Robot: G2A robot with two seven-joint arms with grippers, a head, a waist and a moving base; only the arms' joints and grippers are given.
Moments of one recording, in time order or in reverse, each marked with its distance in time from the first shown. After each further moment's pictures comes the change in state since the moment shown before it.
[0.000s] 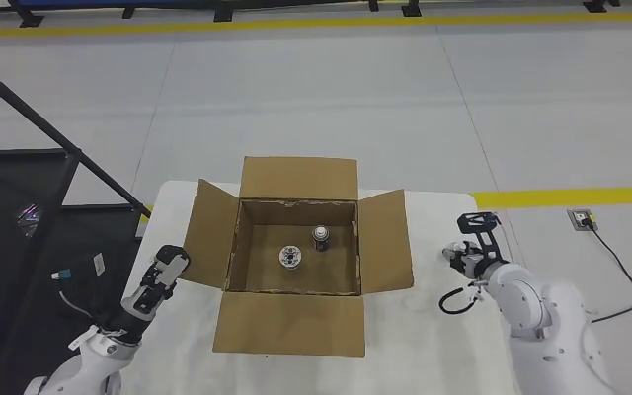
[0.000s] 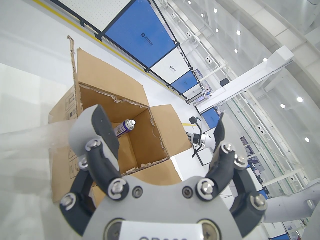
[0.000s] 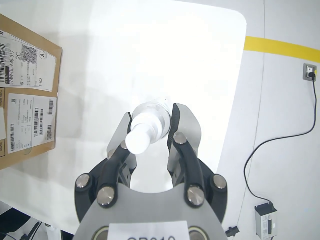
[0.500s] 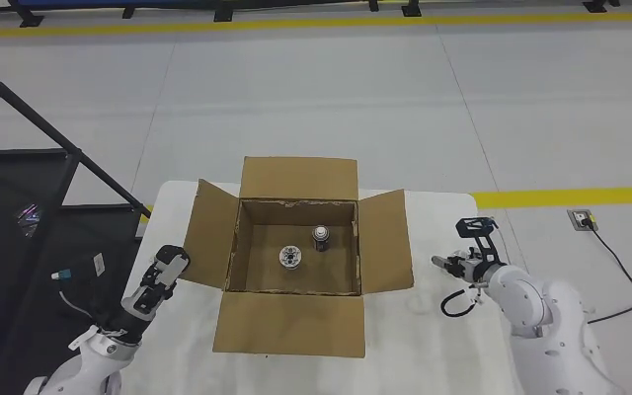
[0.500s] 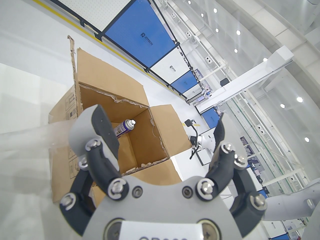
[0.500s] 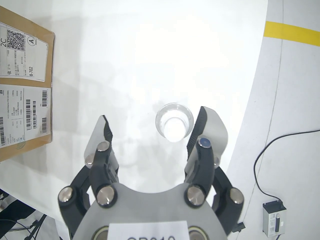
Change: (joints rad) left arm 0.000 0.000 0.000 0.000 0.000 0.000 0.000; right arm 0.017 0.018 -0.005 0.055 0.052 -0.028 0.006
